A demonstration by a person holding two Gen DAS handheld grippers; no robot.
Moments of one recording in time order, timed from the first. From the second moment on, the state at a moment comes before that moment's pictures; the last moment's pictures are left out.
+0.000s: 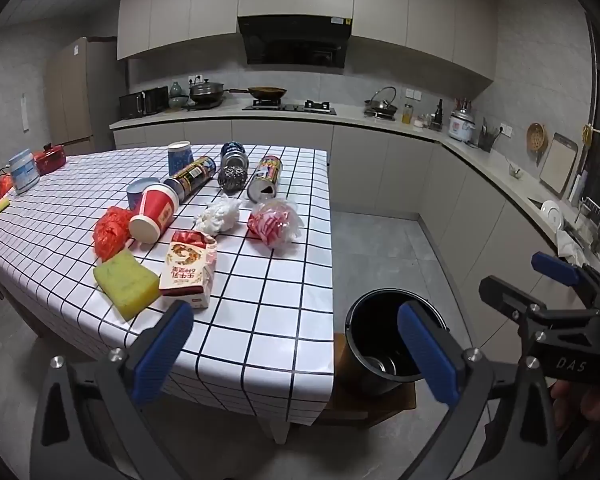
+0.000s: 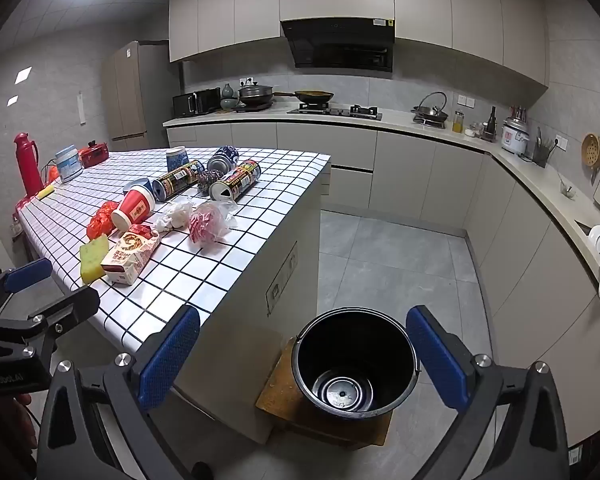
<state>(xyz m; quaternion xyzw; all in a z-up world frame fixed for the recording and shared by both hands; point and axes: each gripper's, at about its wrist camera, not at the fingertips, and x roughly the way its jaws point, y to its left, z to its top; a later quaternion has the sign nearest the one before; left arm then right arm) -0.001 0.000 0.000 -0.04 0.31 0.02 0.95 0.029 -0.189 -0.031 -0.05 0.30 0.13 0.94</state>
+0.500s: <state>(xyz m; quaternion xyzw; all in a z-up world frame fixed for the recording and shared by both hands) -0.001 -0.001 0.001 -0.04 0.31 0.02 0.95 0.027 -0.190 -0.030 -0.05 0.30 0.14 0.94</state>
